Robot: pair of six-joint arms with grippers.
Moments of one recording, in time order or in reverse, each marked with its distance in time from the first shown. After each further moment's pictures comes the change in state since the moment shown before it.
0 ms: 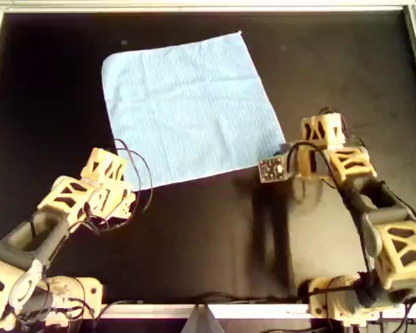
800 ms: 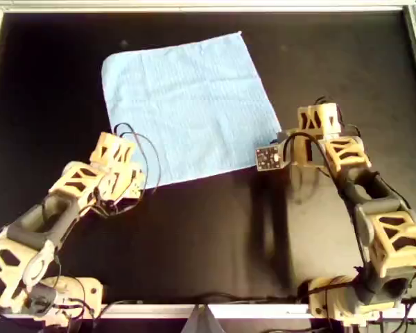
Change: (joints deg) left arm -0.2 -13.2 -11.8 -5.3 -4.0 0.3; right arm 0.3 -6.1 -9.0 0.0 0.5 0.0
